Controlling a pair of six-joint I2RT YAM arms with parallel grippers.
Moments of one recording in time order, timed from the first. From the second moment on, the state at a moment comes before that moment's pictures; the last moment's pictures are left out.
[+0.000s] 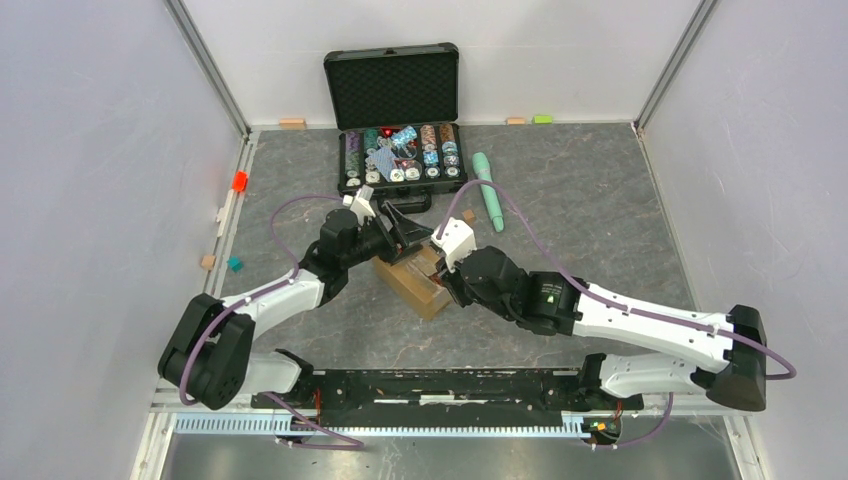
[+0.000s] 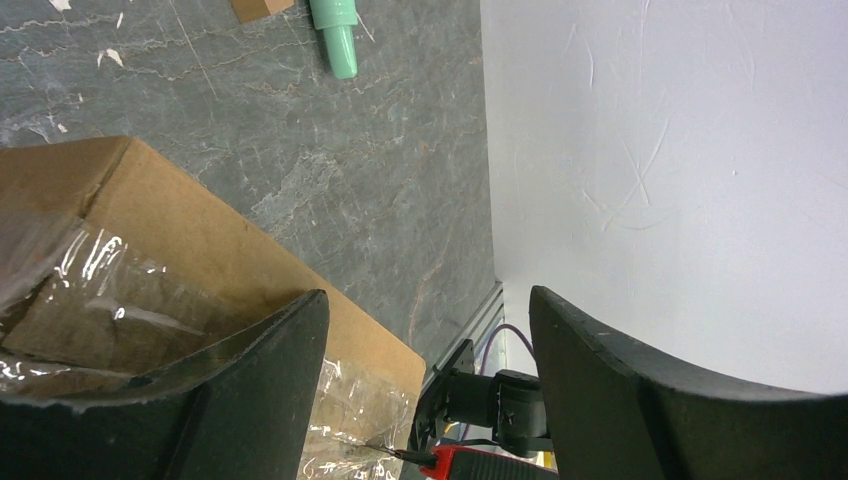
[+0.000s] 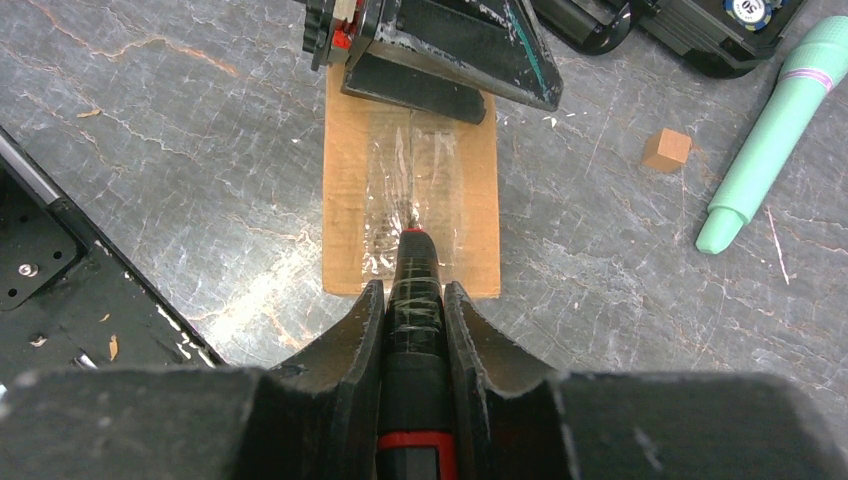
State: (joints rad) left arm -0.48 1.32 0.56 0.45 0.40 -1.11; right arm 1.20 1.16 0.99 -0.38 0.39 0.17
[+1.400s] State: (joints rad) left arm -0.44 1.37 0.57 0.48 0.45 -1.11; right arm 1.23 1.08 0.93 -0.54 0.39 0.28
